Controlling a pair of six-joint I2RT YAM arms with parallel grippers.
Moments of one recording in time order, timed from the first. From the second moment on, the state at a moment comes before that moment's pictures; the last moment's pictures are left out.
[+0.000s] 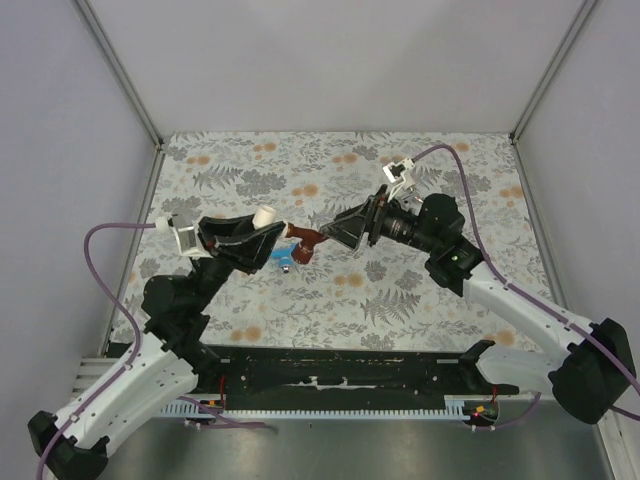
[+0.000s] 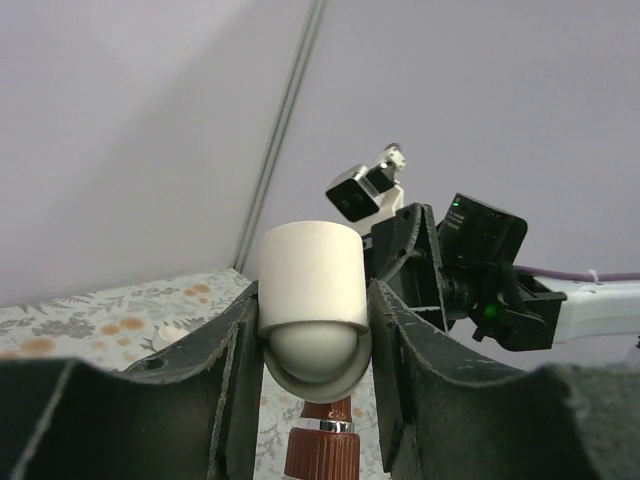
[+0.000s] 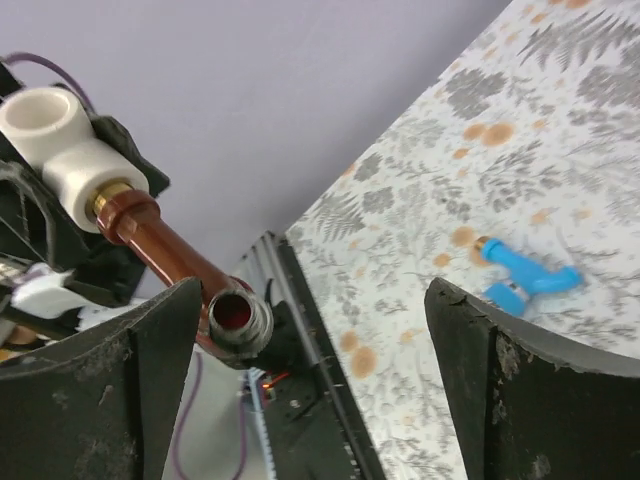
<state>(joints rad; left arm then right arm) -0.64 0.57 0.46 0.68 0.15 -0.49 0.65 1.17 0.84 0.38 -0.52 0.76</state>
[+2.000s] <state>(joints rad) -0.65 0.87 1.15 -0.42 -0.08 -0.56 1.15 1.42 0.67 1.01 0.17 -0.91</state>
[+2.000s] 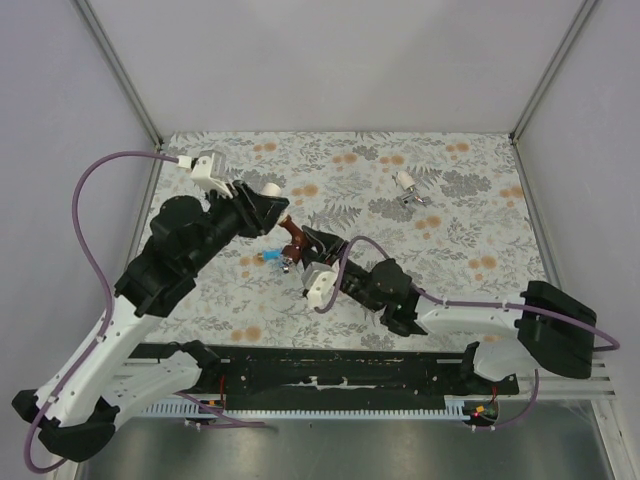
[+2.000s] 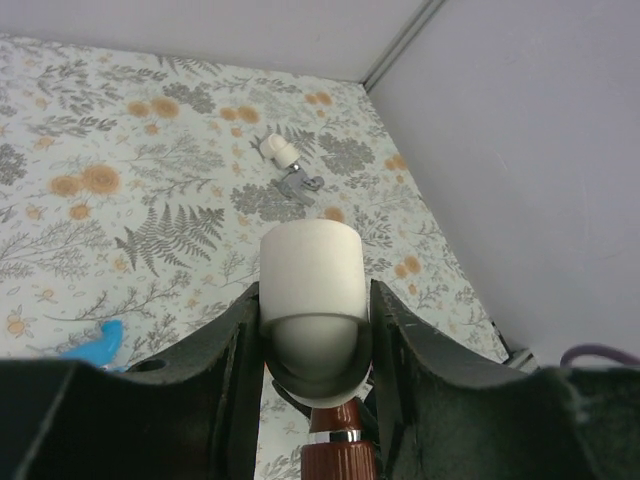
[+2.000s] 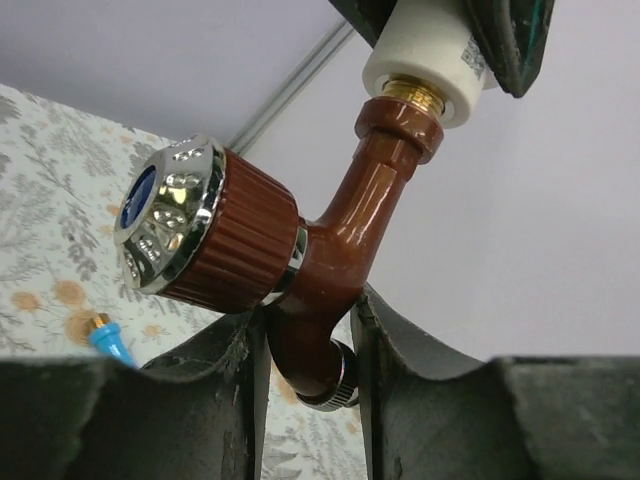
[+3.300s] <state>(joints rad) -0.65 0.56 0.56 0.40 0.05 -0.46 0.56 1.20 0.76 0.47 -0.70 0.80</state>
